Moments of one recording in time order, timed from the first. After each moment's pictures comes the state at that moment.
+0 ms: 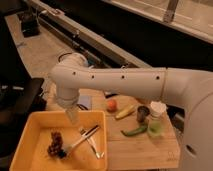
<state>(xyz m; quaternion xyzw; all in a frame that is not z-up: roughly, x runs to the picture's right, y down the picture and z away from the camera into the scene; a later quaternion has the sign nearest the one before) -0.187 0.107 0.648 -0.25 -0.29 -0.36 0.85</state>
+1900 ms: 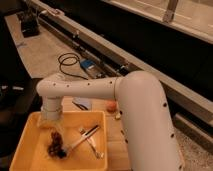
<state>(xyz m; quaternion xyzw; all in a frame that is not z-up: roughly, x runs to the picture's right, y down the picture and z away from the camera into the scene) -0.275 0.209 0.731 -0.33 -0.40 -0.48 0.71</state>
